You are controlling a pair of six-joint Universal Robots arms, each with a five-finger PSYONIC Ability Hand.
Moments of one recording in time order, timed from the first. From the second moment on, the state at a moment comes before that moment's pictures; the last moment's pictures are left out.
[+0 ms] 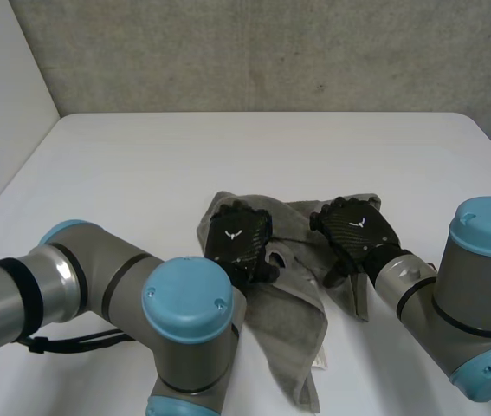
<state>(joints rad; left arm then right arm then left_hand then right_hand) 3.83 -2.25 -1.43 3.52 -1.91 2.96 1.99 -1.16 1.73 -0.26 1.37 2.86 0.72 0.73 0.22 0.23 0.55 0.45 0.46 0.19 0.23 0.24</state>
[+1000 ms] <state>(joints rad) 3.91 -2.11 -1.39 3.53 -1.76 2.99 2.15 -1.00 1.63 -0.50 1.50 3.22 1.31 1.35 0.22 0.23 1.17 0.79 0.79 0.19 0.23 0.62</state>
